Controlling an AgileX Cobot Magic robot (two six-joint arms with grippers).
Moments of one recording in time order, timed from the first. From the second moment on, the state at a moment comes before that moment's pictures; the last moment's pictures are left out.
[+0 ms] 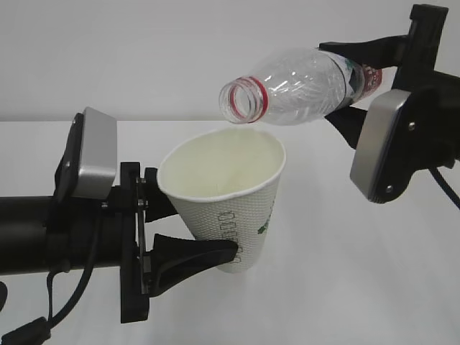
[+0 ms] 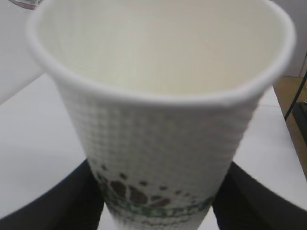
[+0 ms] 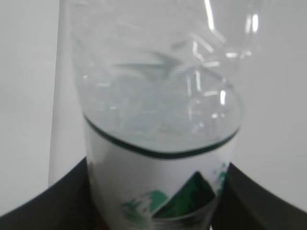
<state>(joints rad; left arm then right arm) -0.51 1.58 -0.52 0.99 -0.98 -0.47 0.29 1.31 -0.59 -0.59 -0.66 -0.96</state>
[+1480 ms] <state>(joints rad) -0.51 1.58 -0.52 0.97 -0.97 -0.47 0.29 1.31 -0.63 -0.59 -0.66 -1.07</state>
